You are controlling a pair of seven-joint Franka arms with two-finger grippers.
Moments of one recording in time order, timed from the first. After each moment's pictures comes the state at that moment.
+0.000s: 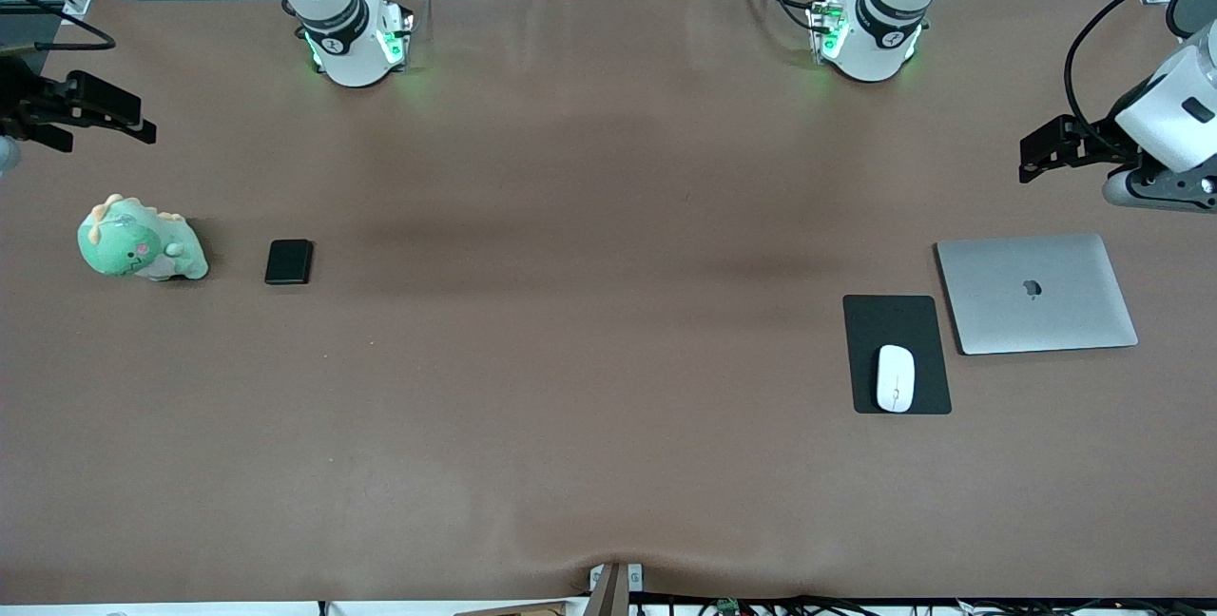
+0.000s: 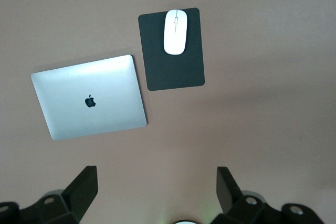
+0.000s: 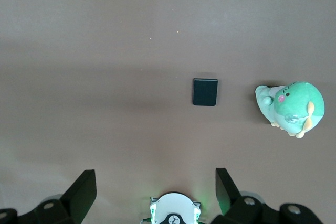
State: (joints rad) left arm 0.01 0.01 -0.10 -1.57 0.03 1.51 0.06; right arm -0.11 0.04 0.10 -1.39 0.07 1.27 -0.06
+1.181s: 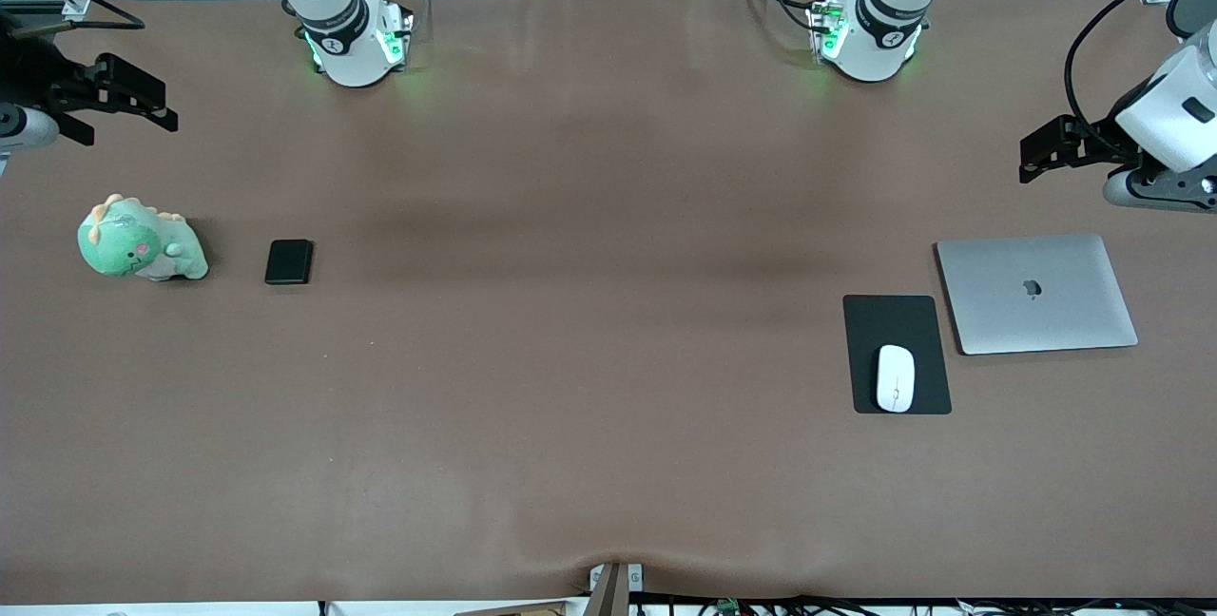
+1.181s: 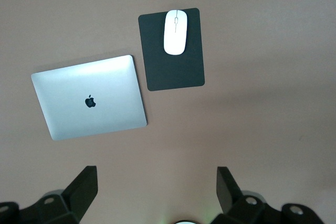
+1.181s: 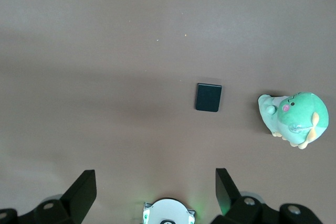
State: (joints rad) left arm 0.01 0.01 -0.10 -1.57 0.03 1.51 0.06; right arm -0.09 -0.05 0.10 -1.51 0.07 1.34 -0.11
